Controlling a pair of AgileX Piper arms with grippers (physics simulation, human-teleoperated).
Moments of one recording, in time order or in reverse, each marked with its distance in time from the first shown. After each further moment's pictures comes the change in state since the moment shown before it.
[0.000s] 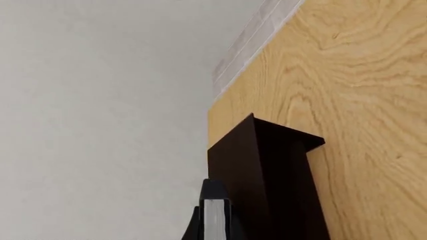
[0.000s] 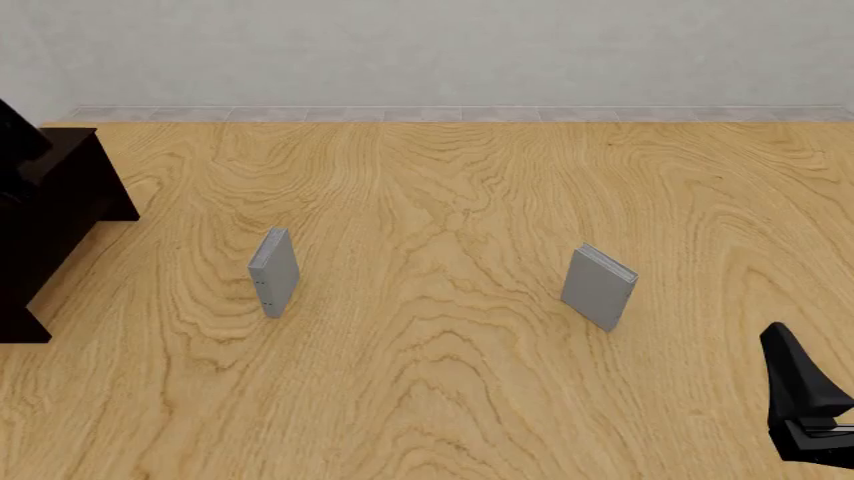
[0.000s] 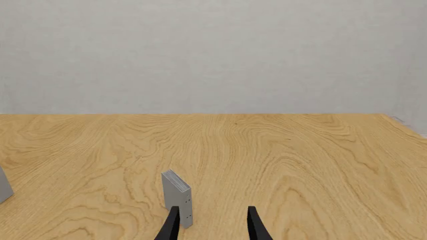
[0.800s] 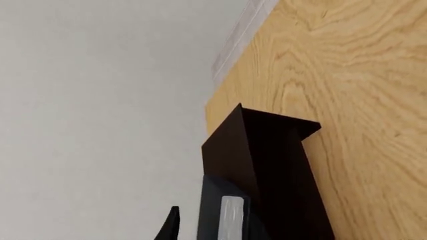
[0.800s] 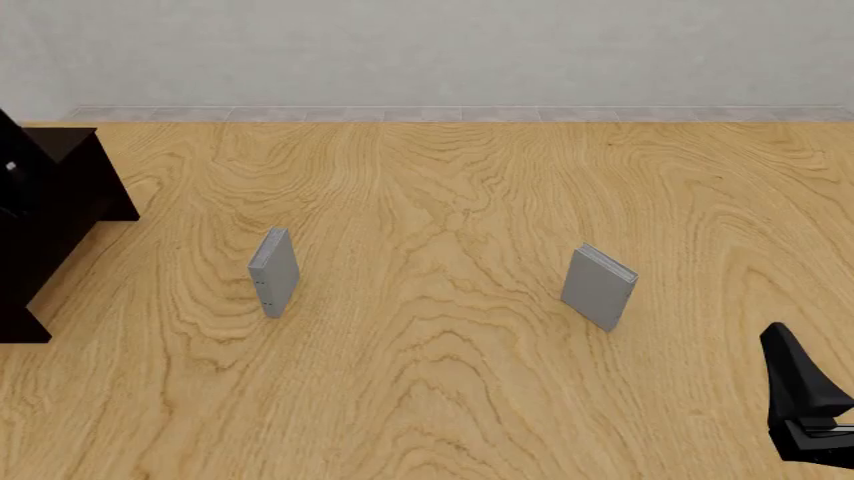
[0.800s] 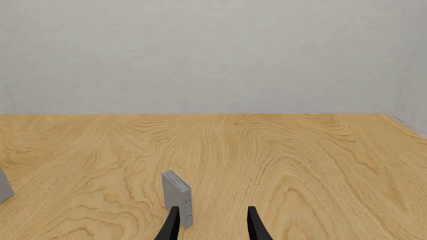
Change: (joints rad) left arm 0.021 0.028 0.020 -0.019 0.026; right arm 0.000 0.000 0.000 0.000 0.000
